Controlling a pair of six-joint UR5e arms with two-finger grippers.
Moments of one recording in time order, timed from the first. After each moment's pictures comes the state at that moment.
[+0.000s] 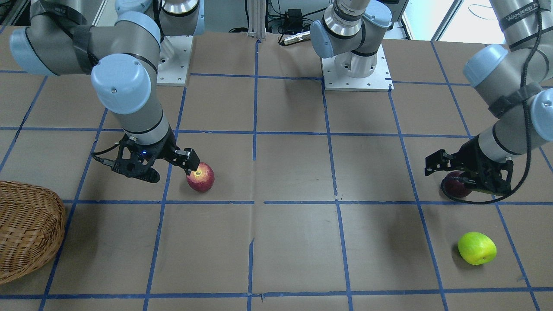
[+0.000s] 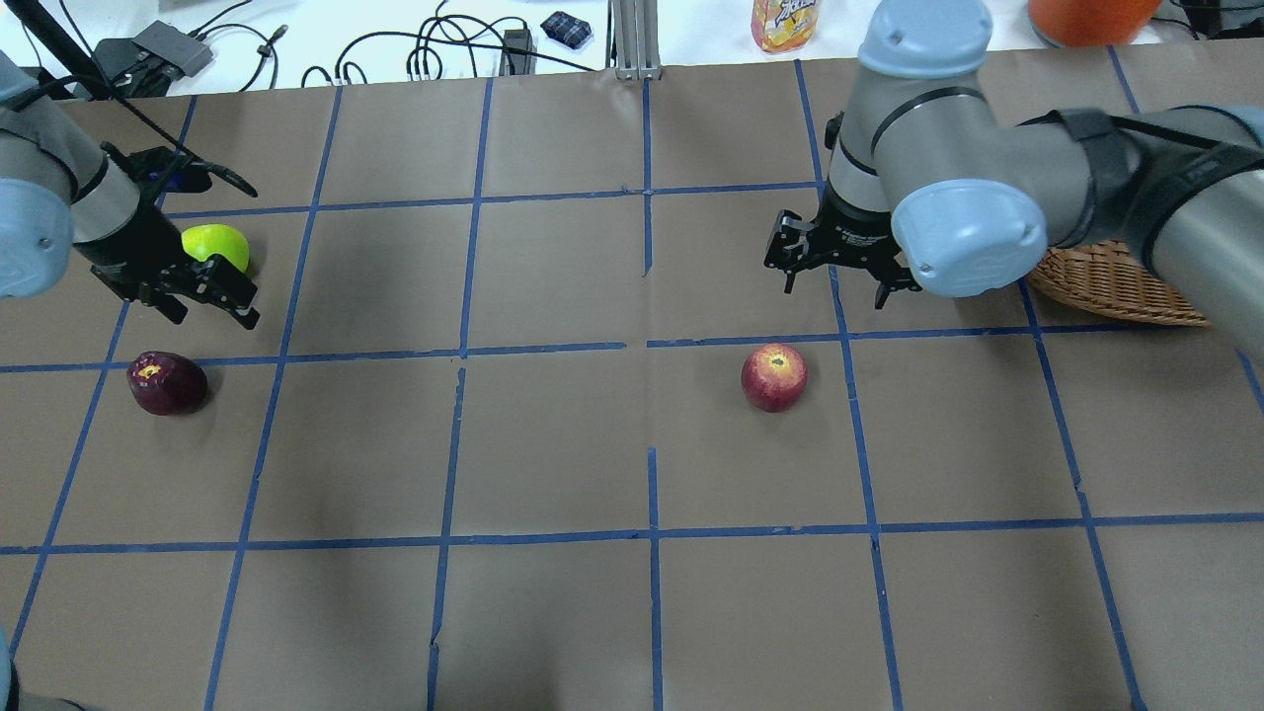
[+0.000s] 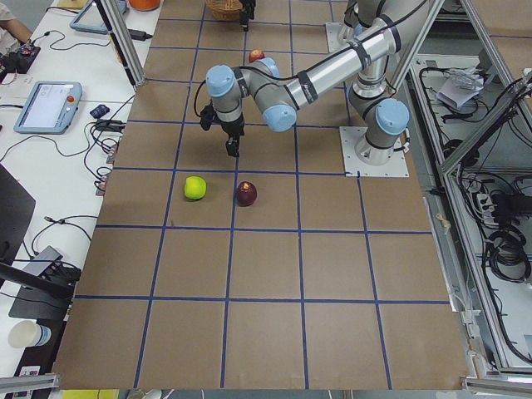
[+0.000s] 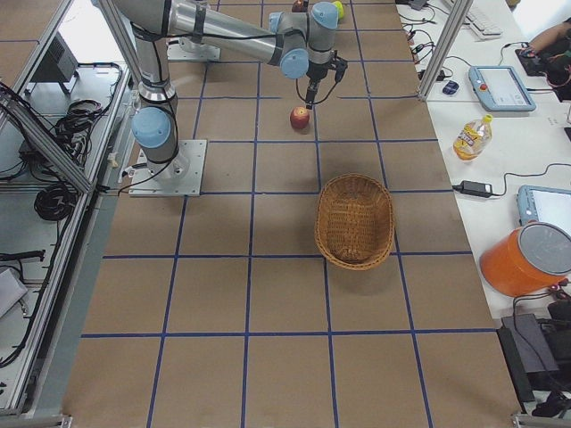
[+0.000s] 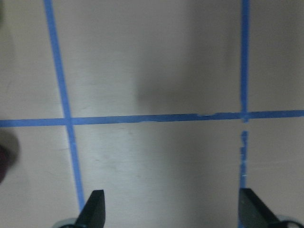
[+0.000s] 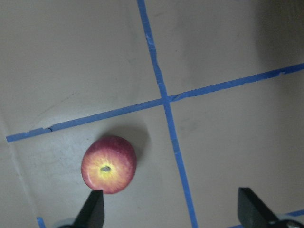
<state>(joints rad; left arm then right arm) -1.10 -1.84 -1.75 -1.24 1.57 0.66 1.67 -1.33 1.76 -1.93 -1.58 0.37</state>
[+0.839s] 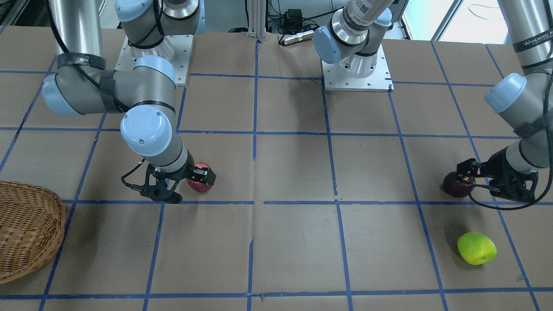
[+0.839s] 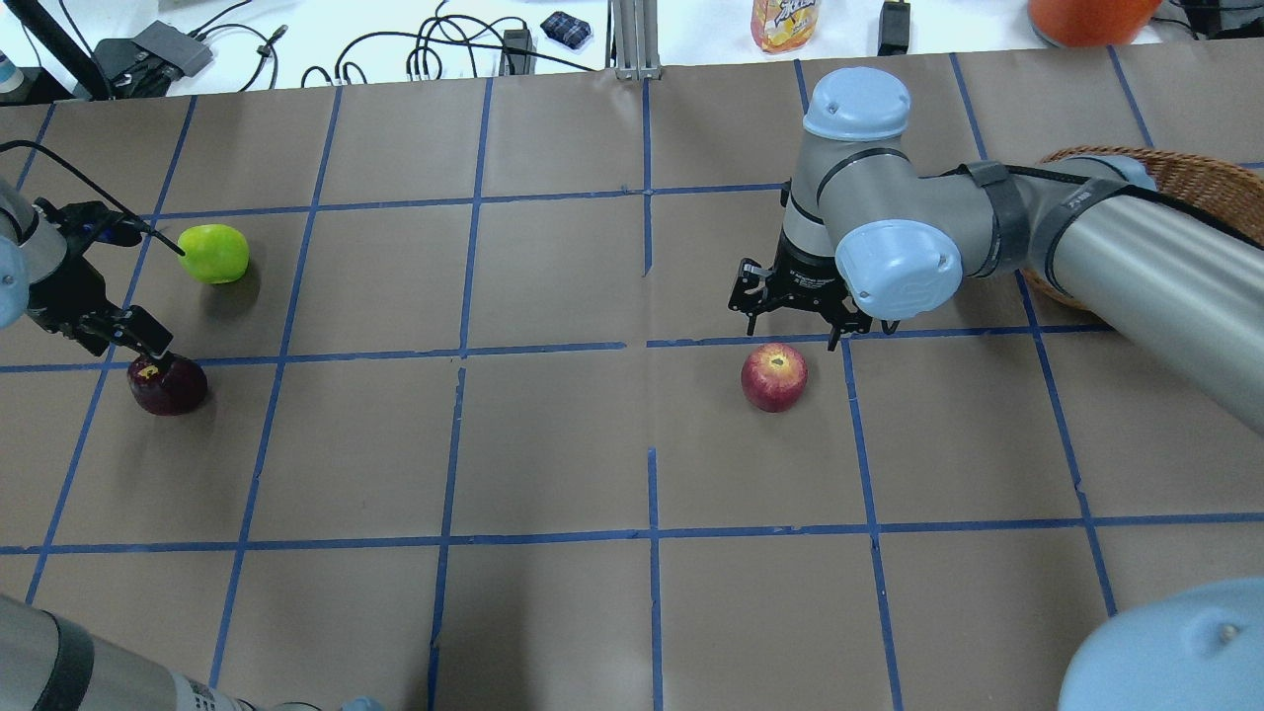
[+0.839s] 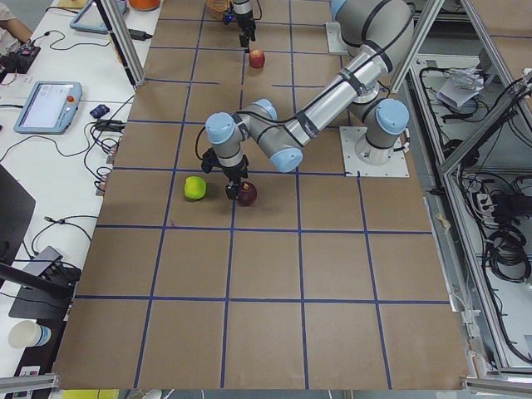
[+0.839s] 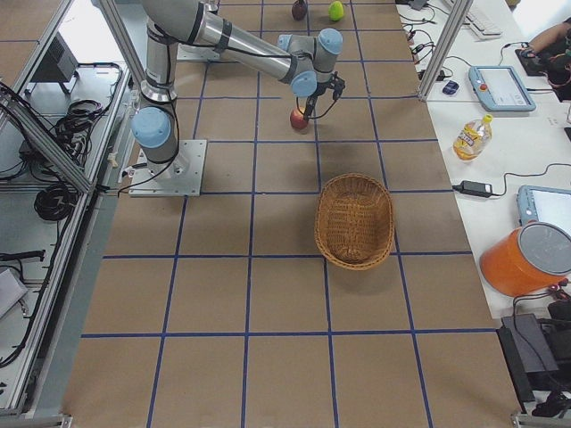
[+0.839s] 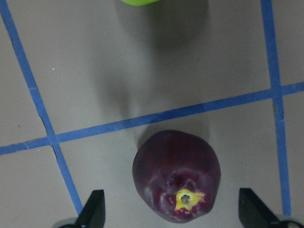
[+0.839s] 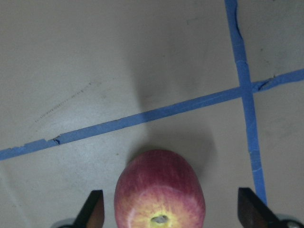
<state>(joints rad) -0.98 -1.96 -1.75 -1.11 1.69 0.84 1.68 -1.20 1.78 -1.99 -1.50 0.37</state>
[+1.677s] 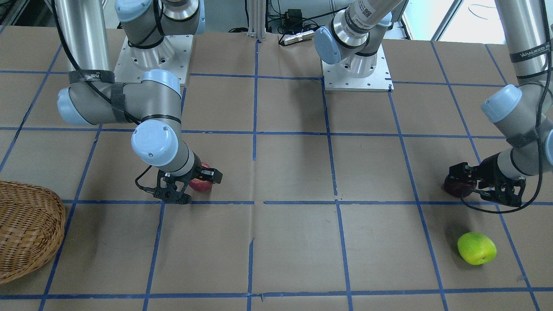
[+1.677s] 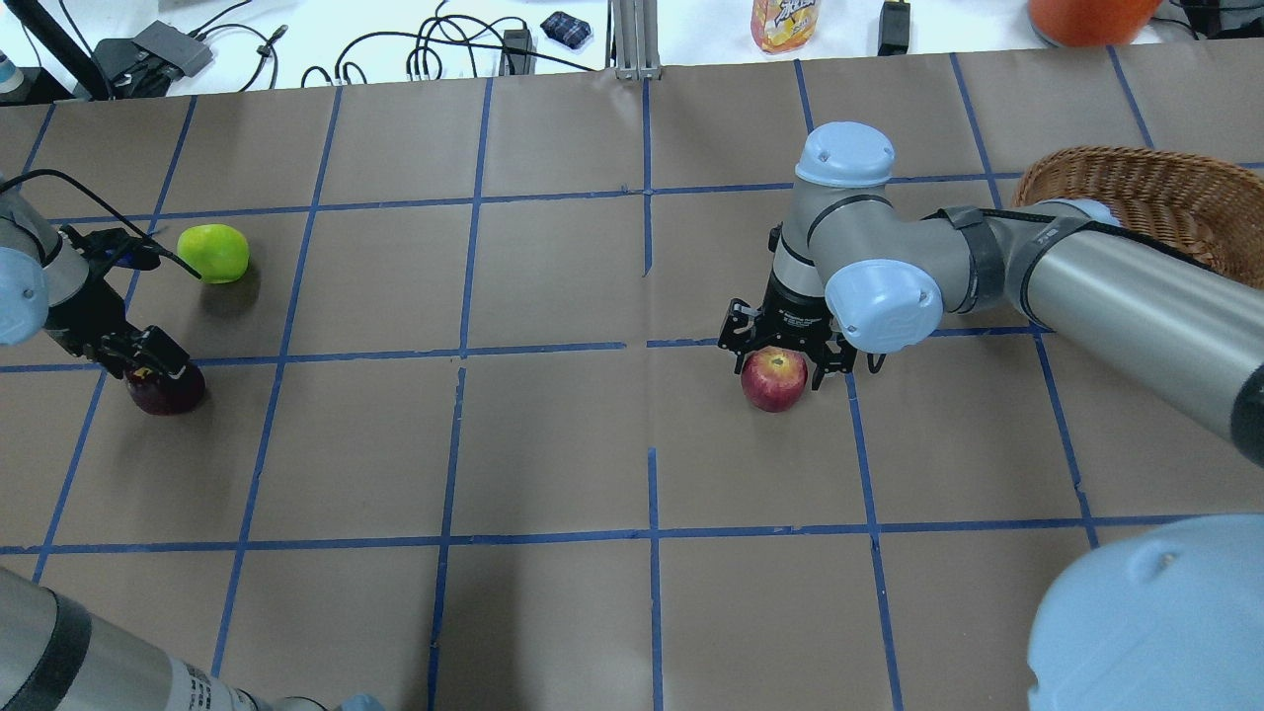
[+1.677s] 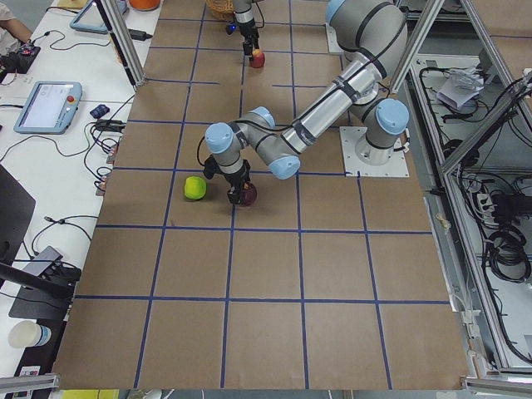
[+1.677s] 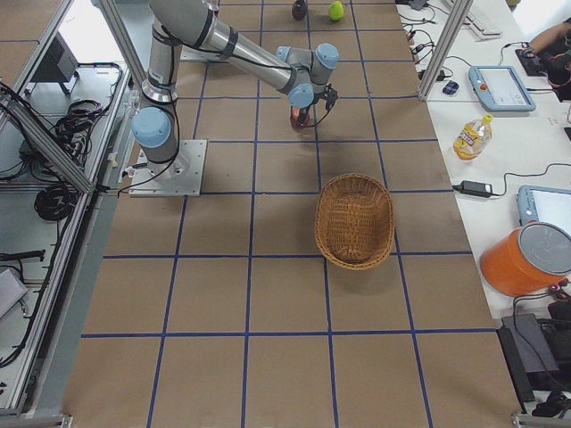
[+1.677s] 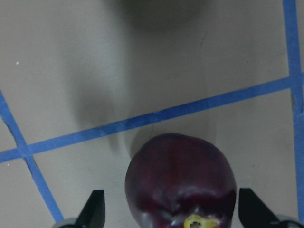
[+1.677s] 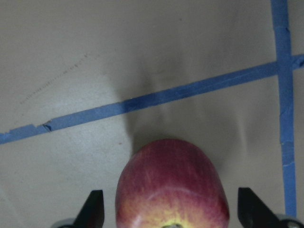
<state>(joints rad) -0.96 -2.01 -1.77 -1.11 1.68 0.84 1.68 -1.16 1.85 -2.04 -1.46 0.36</state>
